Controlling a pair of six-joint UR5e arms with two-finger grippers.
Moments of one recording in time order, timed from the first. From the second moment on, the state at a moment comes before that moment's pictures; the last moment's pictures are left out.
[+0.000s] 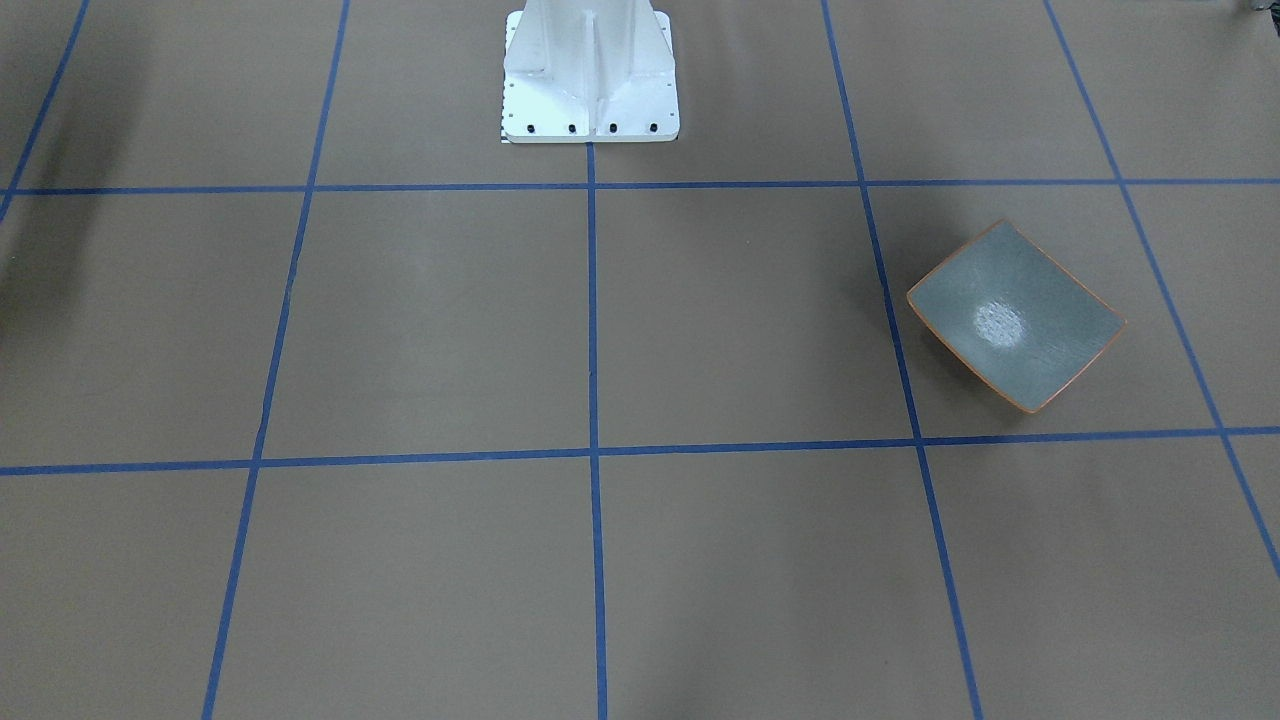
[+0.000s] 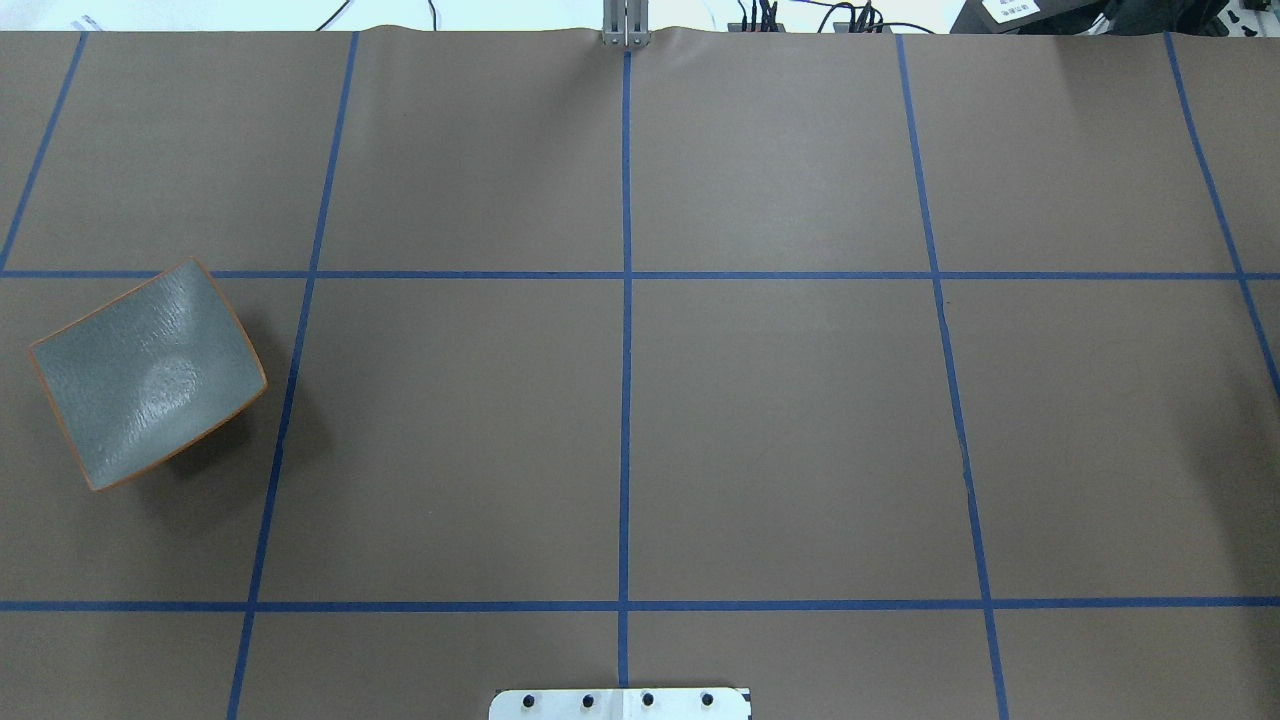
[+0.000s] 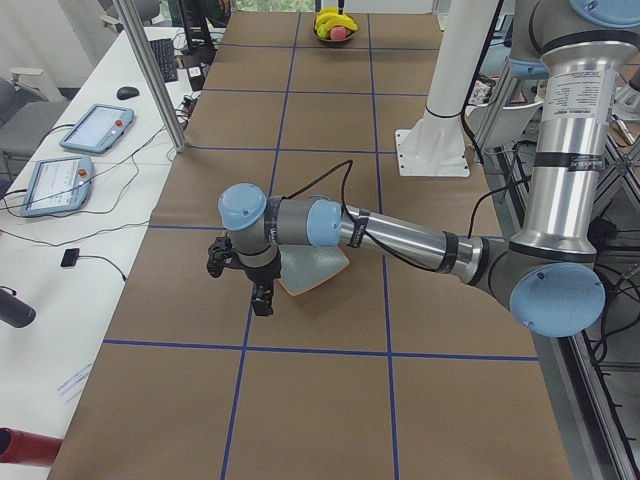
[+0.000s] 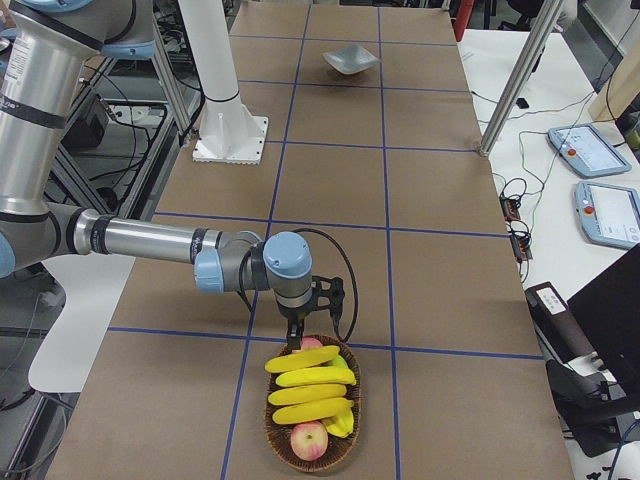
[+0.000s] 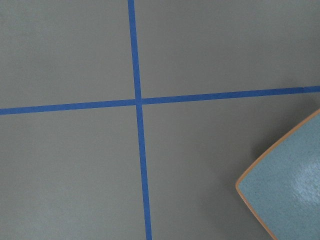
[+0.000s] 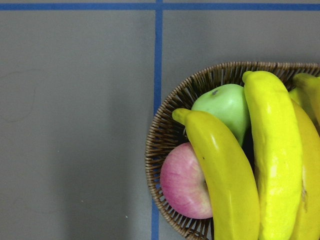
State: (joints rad) left arm -1.51 -1.63 -1.75 -1.34 -2.35 0.02; right arm 1.50 -1.97 1.84 -1.36 2.30 0.08
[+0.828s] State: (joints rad) left arm -1.51 -1.63 -1.75 -1.34 -2.35 0.02; right arm 1.50 -2.00 1.68 -1.14 2.28 0.00
